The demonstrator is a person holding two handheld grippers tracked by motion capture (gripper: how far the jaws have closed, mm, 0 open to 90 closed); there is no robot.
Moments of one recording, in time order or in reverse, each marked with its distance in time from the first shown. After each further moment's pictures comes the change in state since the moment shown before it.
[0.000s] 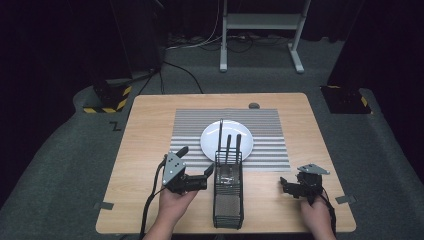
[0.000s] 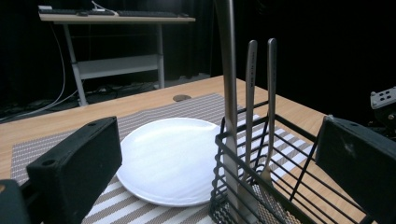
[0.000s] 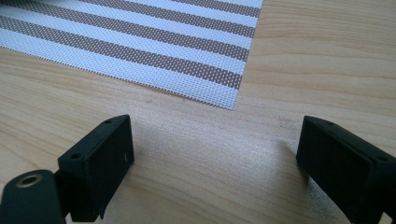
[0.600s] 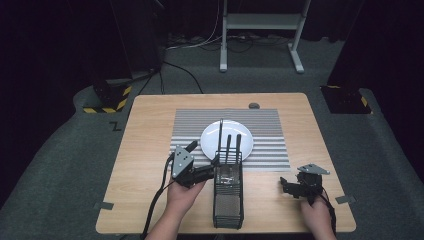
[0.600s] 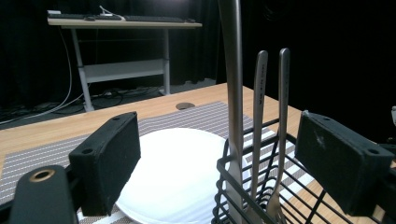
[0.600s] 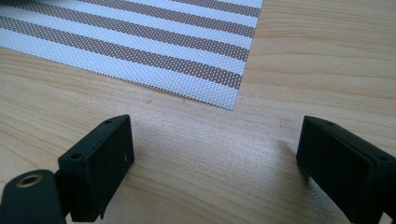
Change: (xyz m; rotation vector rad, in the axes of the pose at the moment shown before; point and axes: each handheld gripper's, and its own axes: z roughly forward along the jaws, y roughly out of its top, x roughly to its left) left arm -0.003 0.006 0.025 -0.011 0.012 -0.023; right arm 0.000 0.000 0.000 -0.001 0.000 0.001
